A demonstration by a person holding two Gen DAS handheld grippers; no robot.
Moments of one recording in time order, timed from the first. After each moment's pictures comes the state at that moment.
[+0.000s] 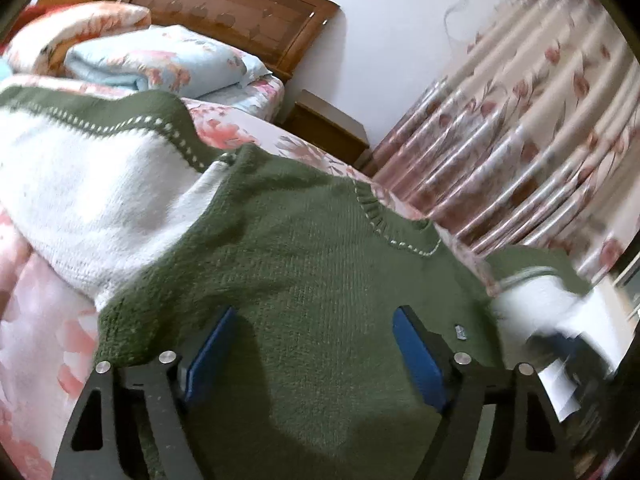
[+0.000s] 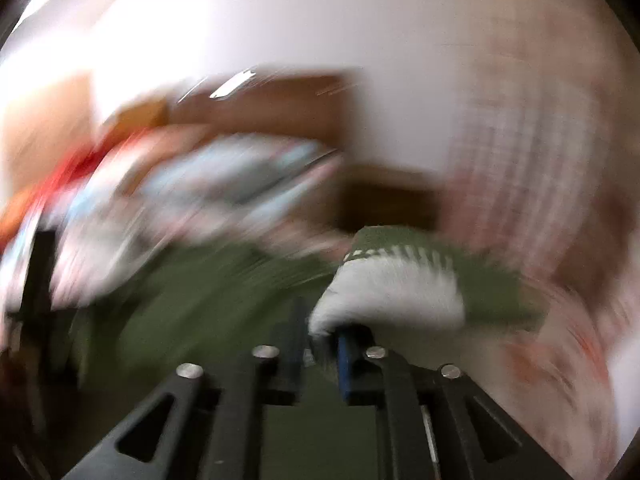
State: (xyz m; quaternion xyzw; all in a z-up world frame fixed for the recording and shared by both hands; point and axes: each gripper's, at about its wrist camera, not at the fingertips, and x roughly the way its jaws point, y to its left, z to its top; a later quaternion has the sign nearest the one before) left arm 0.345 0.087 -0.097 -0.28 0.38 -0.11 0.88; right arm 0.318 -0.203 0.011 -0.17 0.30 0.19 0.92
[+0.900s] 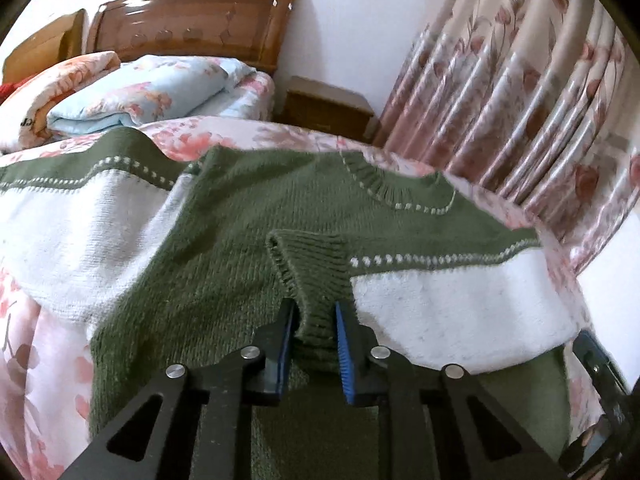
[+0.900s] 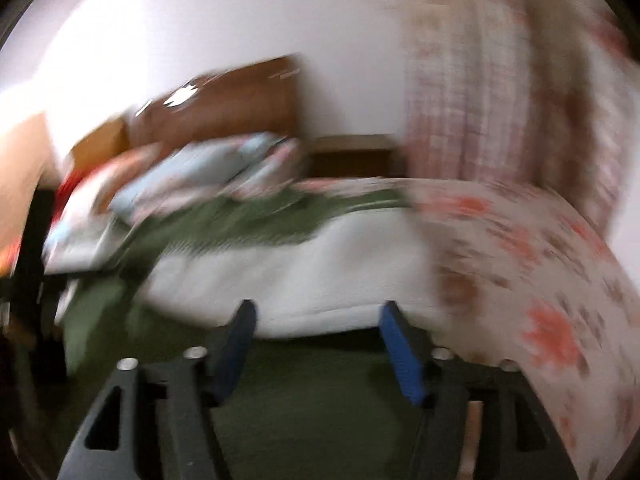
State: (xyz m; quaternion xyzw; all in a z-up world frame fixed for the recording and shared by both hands) left arm 0.351 0.048 -0.087 -0.14 0.40 -0.08 0.90; right arm 0.267 -0.281 -0.030 0.00 0.29 0.05 0.95
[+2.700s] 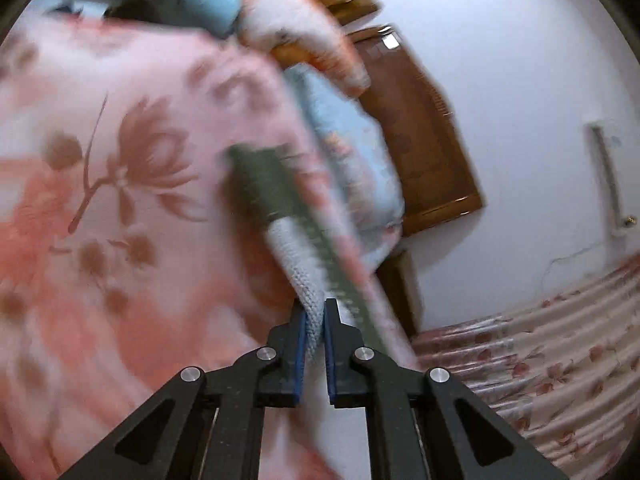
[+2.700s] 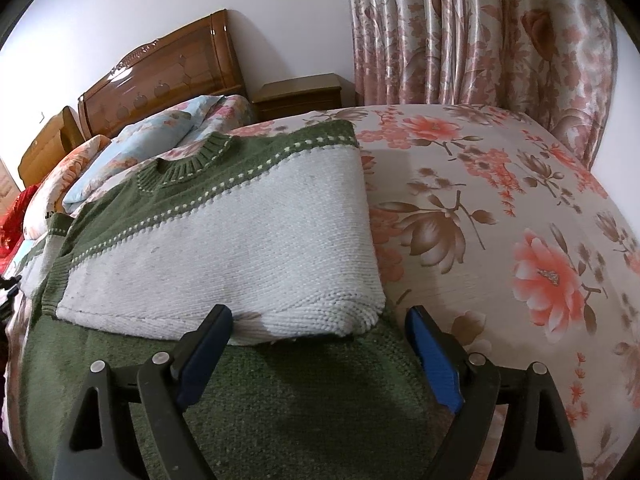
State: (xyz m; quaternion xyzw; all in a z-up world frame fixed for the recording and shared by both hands) left arm 0.288 0.394 -0.127 -0.56 0.21 0.10 0.79; right arm 0.310 -0.289 -0.061 0.02 0.40 -0.01 0.91
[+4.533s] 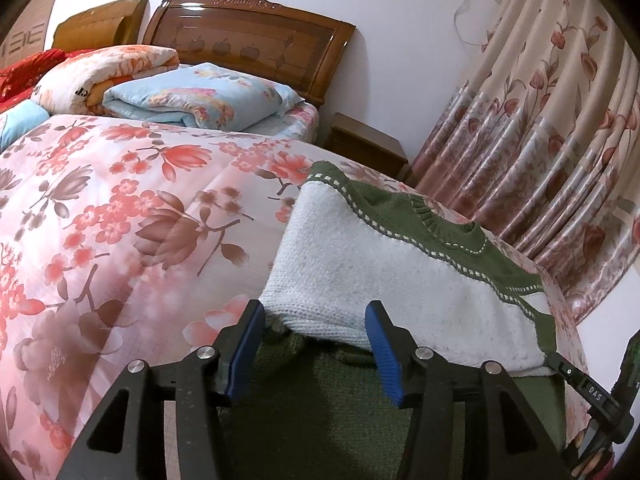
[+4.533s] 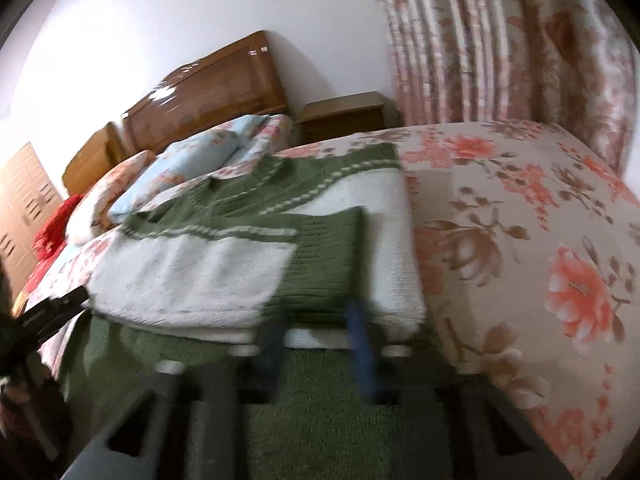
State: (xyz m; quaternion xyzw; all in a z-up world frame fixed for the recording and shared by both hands) left arm 0.281 0.115 -0.102 -0.21 0.36 -0.02 0.91; right arm 0.298 -0.291 -0.051 0.06 0.36 0.06 0.93
